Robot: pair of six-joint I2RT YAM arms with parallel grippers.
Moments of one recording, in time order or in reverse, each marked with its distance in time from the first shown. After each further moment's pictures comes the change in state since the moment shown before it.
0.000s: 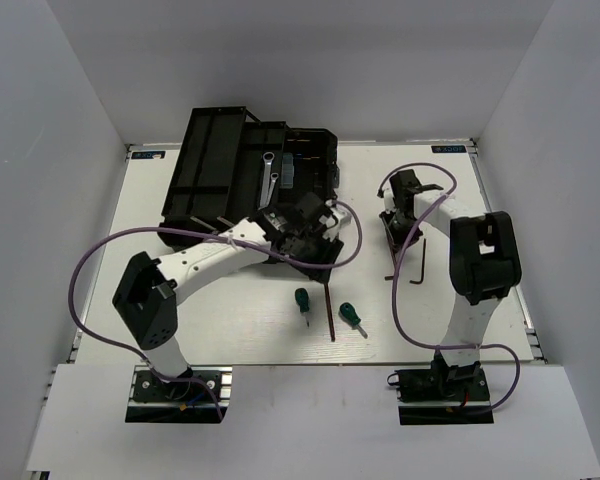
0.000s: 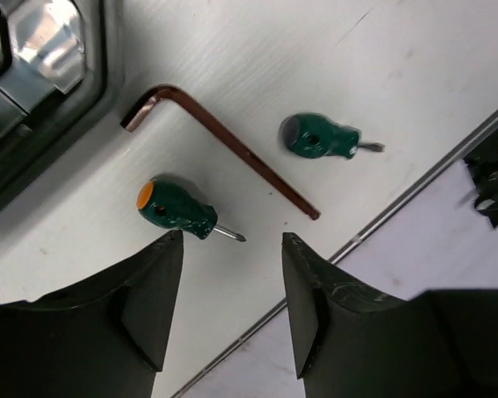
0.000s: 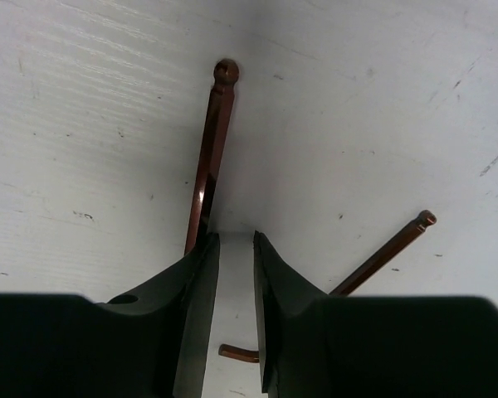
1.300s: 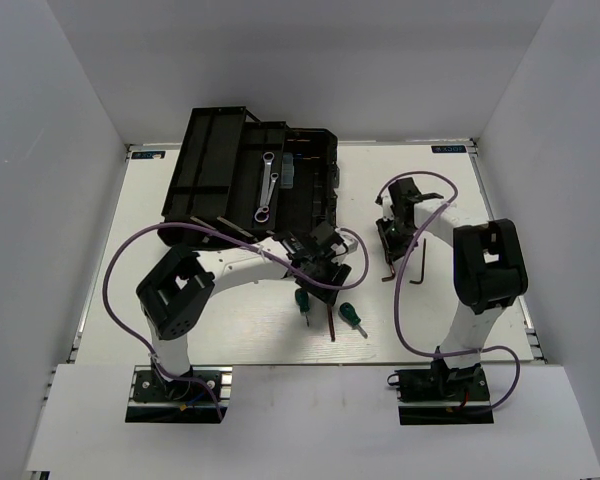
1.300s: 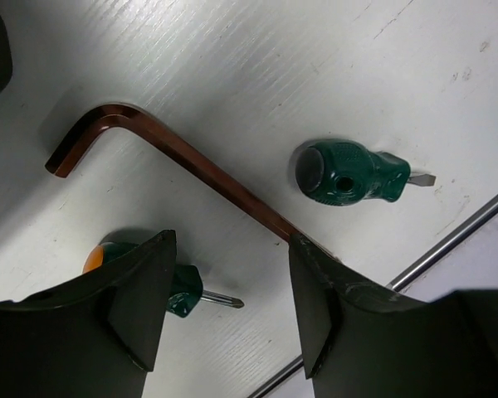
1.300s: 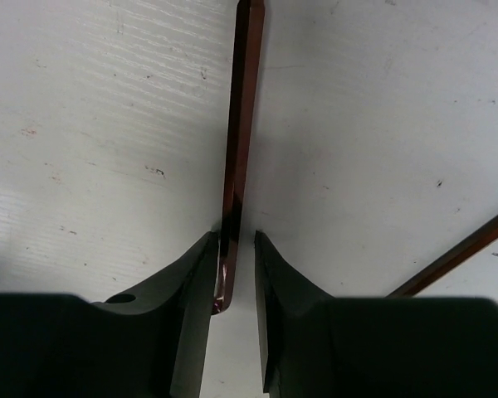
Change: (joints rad) left arm -0.066 0.134 -0.198 0.264 0.009 -0.034; right arm 0.022 -0.075 -0.106 0.022 -0.119 0.098
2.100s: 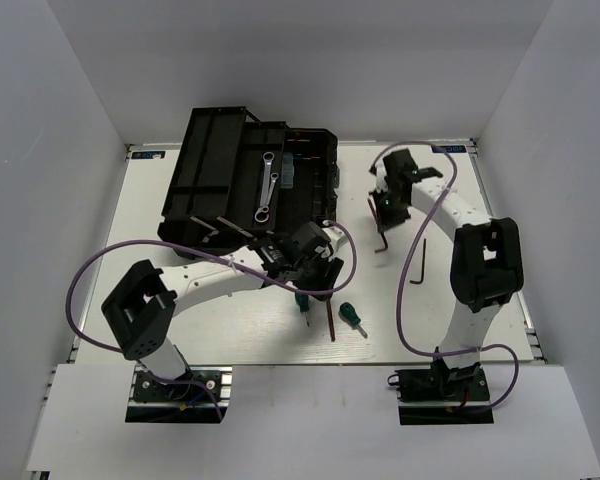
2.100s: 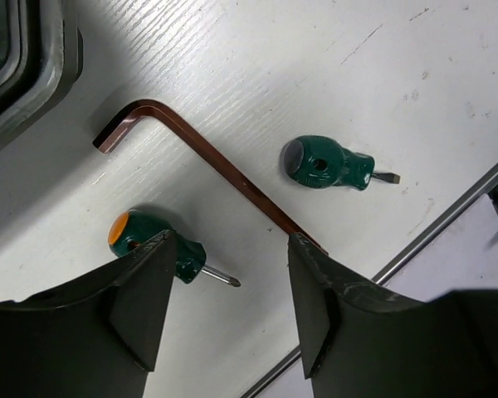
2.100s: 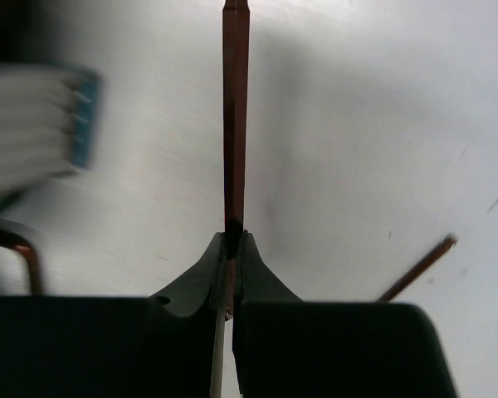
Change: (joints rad) left arm -0.016 -0.209 -0.128 0.096 -0.088 -0.035; right arm 0.042 0.014 0.220 -0.098 0.019 0.032
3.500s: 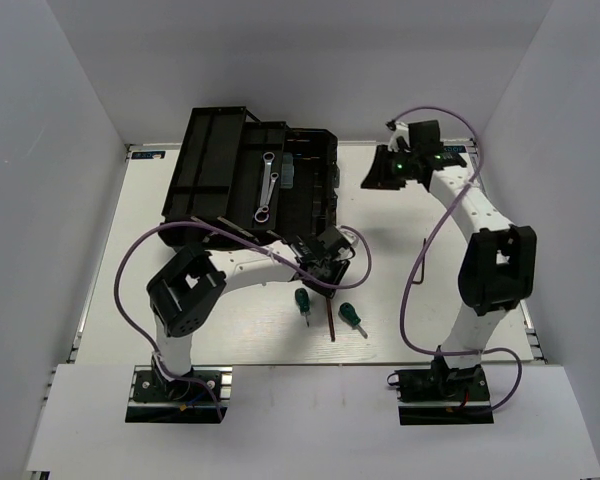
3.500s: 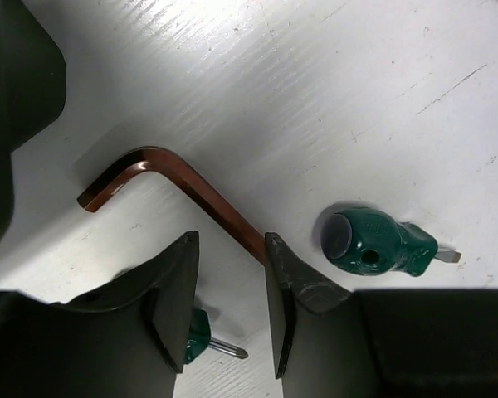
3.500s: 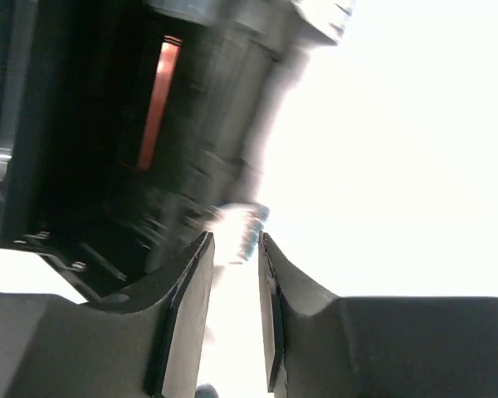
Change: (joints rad) left arm -0.005 0.263 0.140 -0.020 -0.072 -0.051; right arm -0.063 -0.021 0.206 0.226 -0.397 0.232
